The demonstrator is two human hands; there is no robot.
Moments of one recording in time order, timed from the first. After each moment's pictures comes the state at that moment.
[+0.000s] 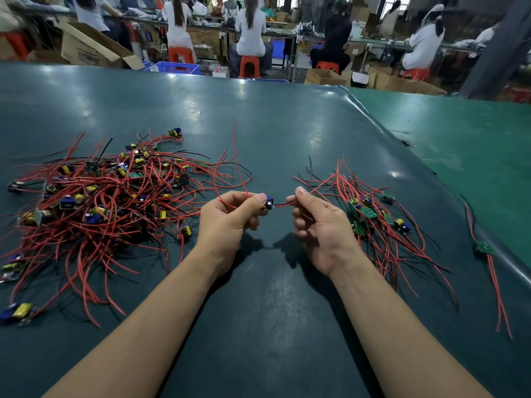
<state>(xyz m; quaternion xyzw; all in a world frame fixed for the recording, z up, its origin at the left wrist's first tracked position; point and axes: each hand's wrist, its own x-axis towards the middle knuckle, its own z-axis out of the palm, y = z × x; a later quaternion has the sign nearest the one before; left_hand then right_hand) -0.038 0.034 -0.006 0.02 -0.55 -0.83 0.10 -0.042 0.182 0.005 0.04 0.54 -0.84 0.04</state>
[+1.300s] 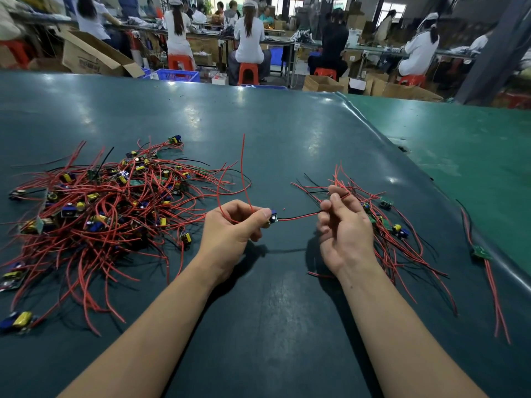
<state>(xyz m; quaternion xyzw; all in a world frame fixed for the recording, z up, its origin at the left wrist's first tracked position) -0.033 0.035 -0.005 0.00 -0.63 -0.77 0.09 -0.054 0.202 0.008 0.10 0.42 -0.89 -0.10</state>
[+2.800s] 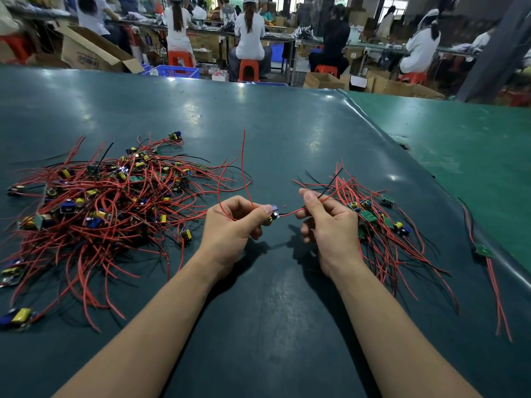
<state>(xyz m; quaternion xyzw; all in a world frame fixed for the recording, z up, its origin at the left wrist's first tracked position) -0.034 0.033 -0.004 -0.02 -0.62 -0.78 0.08 -0.047 0.185 0.000 0.05 0.63 -0.76 -0.11</state>
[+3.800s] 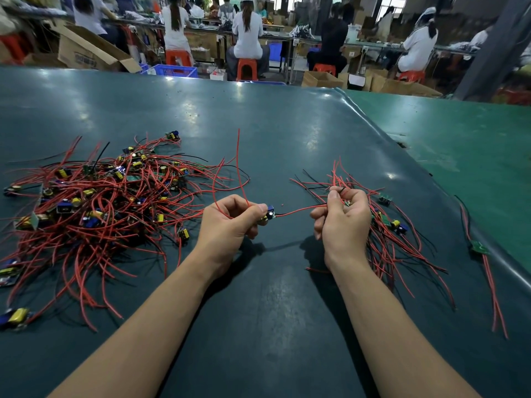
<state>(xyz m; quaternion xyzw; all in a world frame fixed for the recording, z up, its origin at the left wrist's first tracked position) -0.036 0.032 -0.006 -0.02 -0.60 -0.79 0.07 -0.054 0.197 -0.005 0.08 0.63 -0.74 -0.23</state>
